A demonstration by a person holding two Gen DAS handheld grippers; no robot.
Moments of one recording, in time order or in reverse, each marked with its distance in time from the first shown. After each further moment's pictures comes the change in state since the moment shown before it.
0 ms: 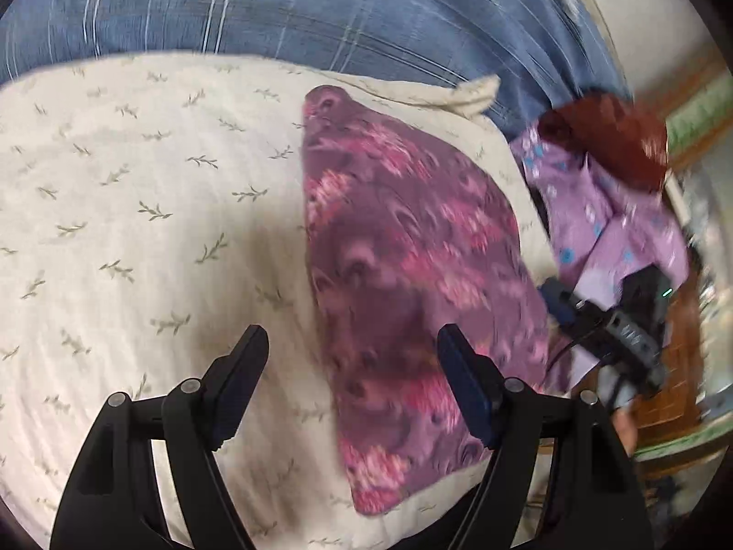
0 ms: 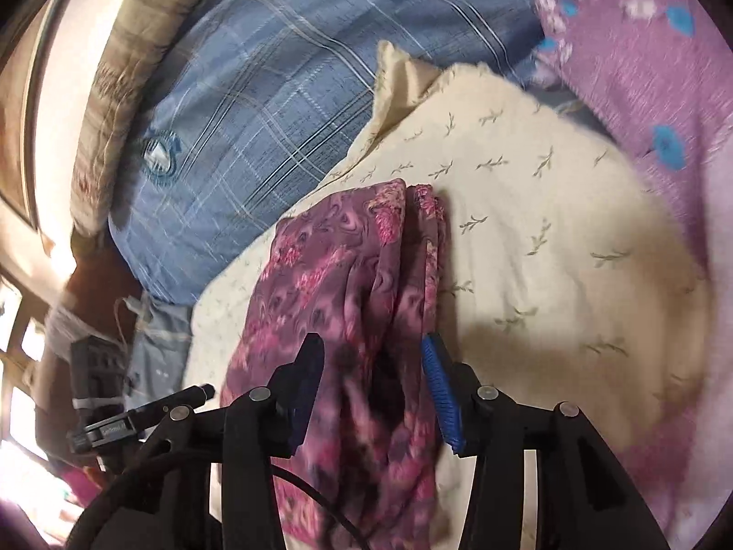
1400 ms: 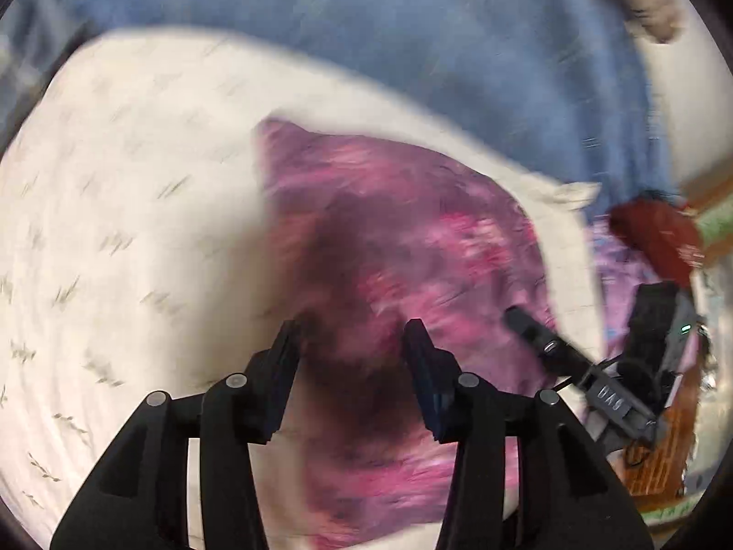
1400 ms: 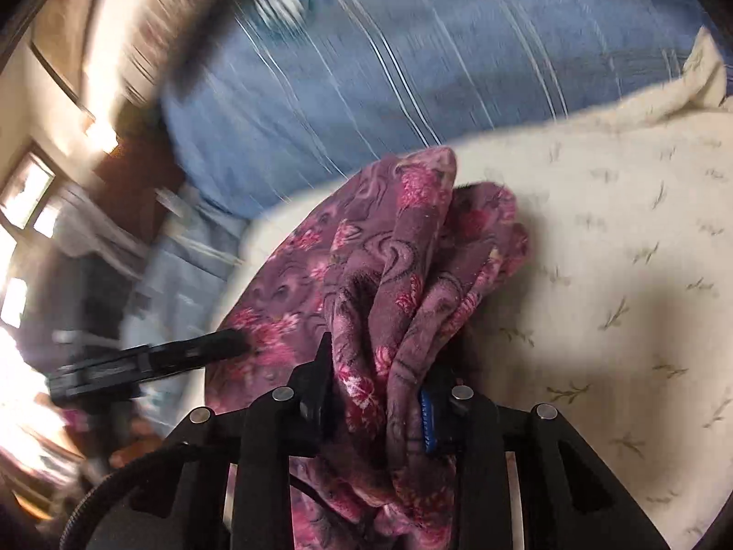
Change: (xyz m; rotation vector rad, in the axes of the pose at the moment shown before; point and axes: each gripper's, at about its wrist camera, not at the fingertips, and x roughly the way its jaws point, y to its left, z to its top) left arm -0.053 0.162 -0.005 -0.221 -0.095 0.116; right arm 0.212 0.171 -0.021 -0.343 0.184 0.011
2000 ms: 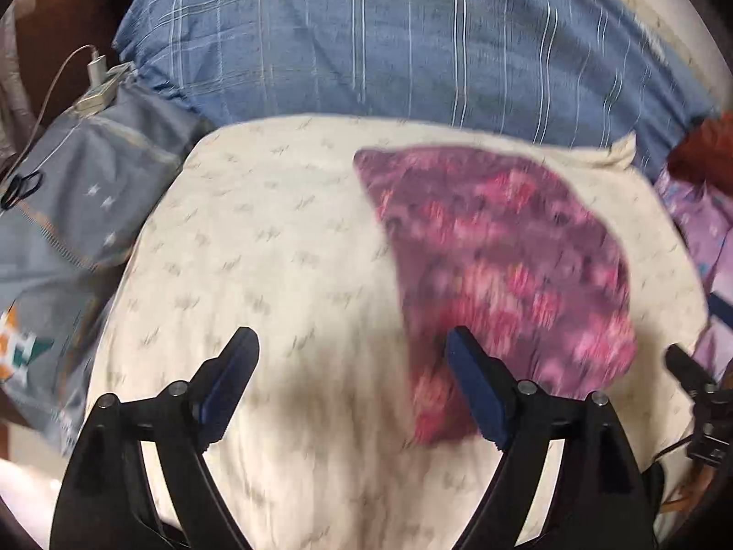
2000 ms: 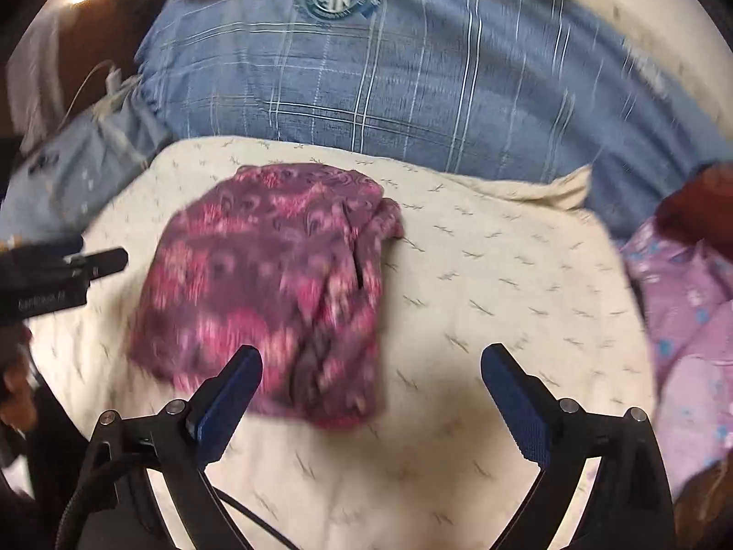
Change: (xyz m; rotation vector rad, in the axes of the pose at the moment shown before) left arm -0.072 -0.029 -0.107 0.221 -0.296 0.418; right arm -0.066 0.105 -0.098 -0.379 -0.089 -0.585
